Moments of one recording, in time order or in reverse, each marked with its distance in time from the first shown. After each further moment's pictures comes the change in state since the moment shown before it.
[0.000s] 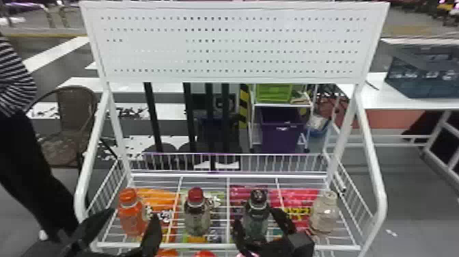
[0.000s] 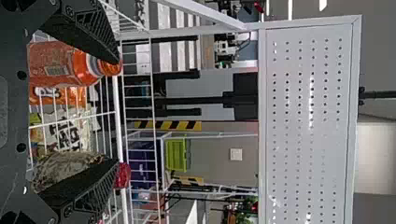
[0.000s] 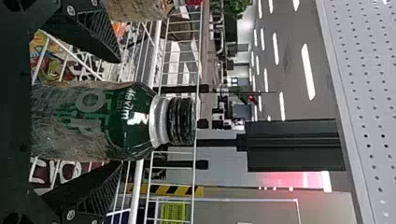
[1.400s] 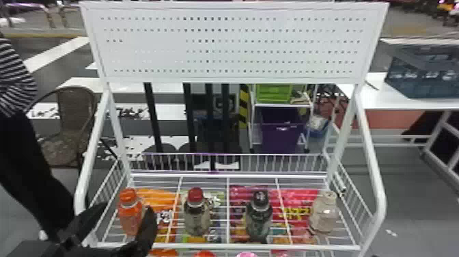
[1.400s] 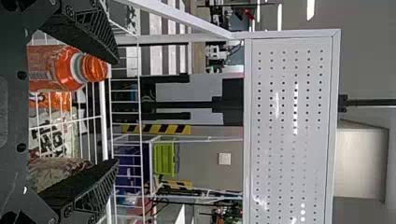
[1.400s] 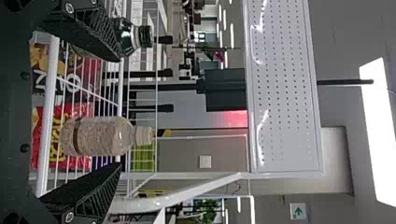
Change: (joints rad) left arm -0.002 -0.009 0.013 -0.002 0.012 -0.035 0.006; right arm 0.604 -0.076 -0.289 -0.516 -0.055 -0.236 0.081
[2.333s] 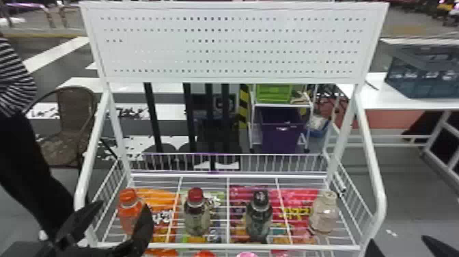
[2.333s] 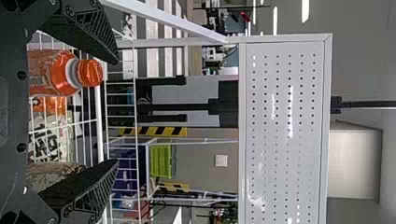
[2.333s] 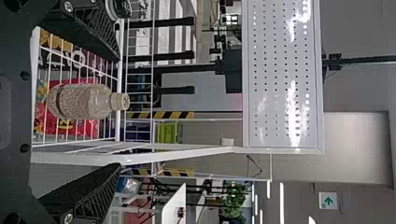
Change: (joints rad) left arm 0.009 0.001 0.015 -0.008 0.001 -0.020 0.002; right arm 0.219 0.006 -0.191 -0.626 -0.065 0.579 -0.009
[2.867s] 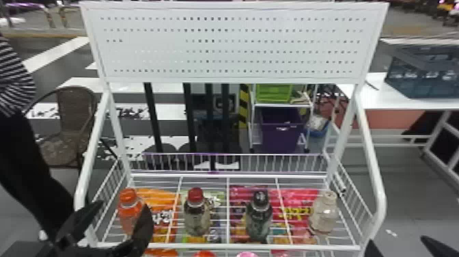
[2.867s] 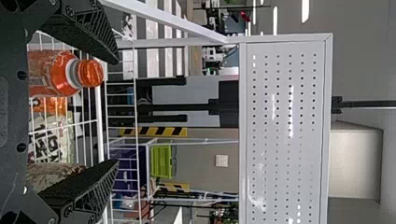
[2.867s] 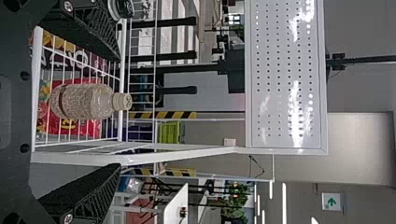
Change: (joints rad) left arm -0.002 0.002 0.000 0.003 0.000 0.000 0.001; right arm -0.003 -0.001 0.000 -0.005 0.002 0.021 -0.001
